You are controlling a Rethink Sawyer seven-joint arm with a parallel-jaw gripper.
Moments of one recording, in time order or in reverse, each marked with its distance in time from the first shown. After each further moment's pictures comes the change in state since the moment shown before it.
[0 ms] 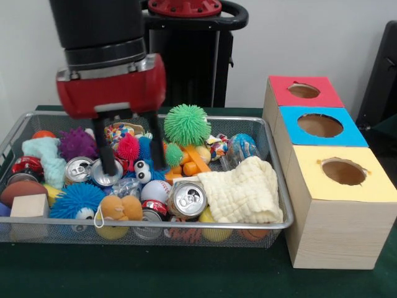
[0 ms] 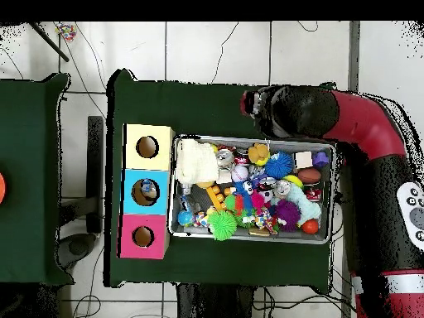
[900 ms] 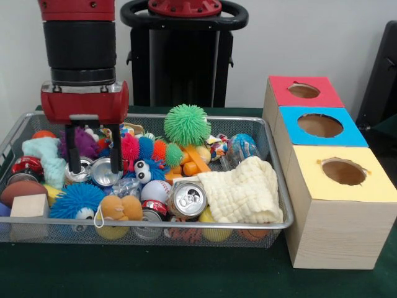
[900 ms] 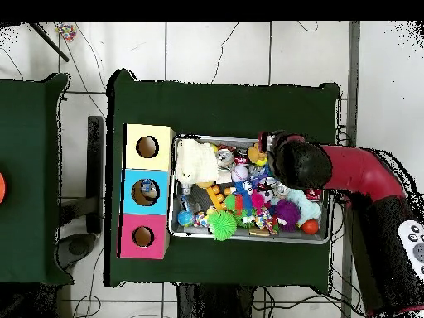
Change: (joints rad) arm -0.060 -0.074 -0.099 0.289 -0.139 -0.326 0.000
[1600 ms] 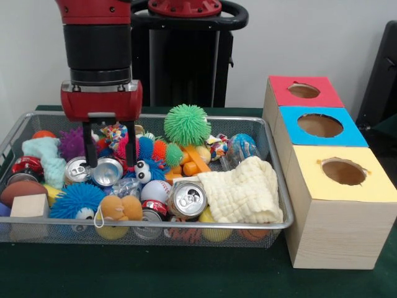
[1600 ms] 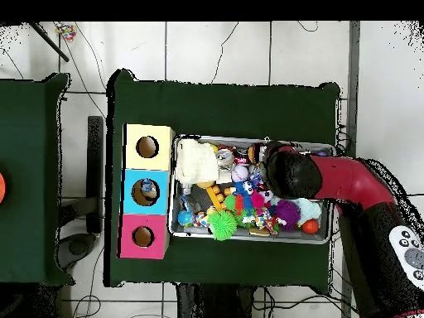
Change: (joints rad) arm 0.011 -0.014 -0.020 0.062 0.008 -0.021 0.000
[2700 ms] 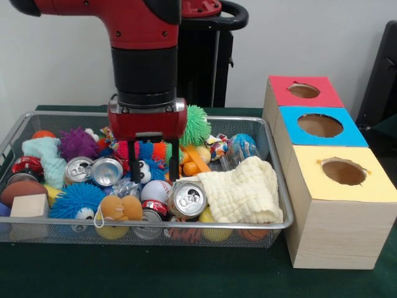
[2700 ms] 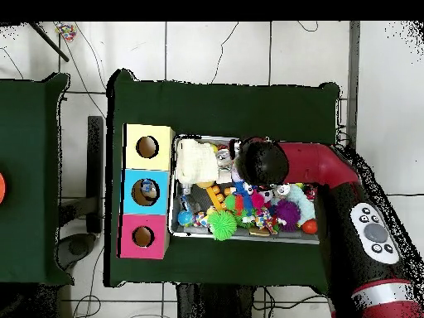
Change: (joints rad) arm 0.143 0.061 -0.059 -0.077 0.013 0.059 0.000
